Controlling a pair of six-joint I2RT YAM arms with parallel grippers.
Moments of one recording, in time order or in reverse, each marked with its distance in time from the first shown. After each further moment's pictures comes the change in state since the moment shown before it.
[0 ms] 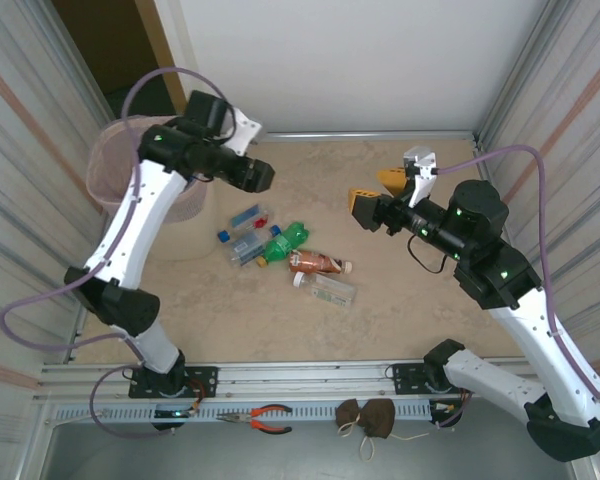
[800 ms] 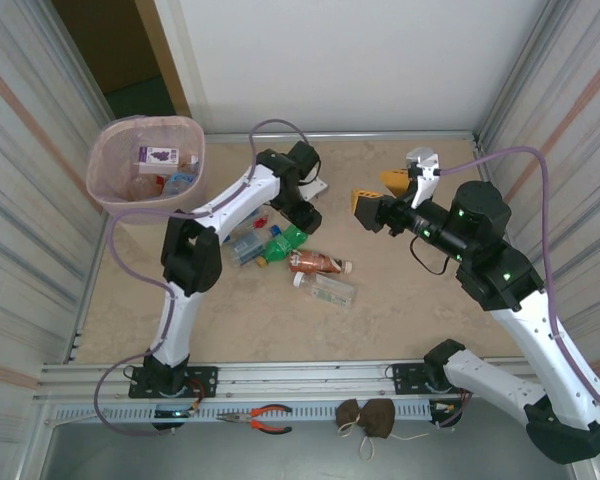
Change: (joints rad) left arm -0.204 0.503 0.017 0.077 -0.184 0.059; right arm -0.014 -0.013 0.000 -0.022 0.000 0.000
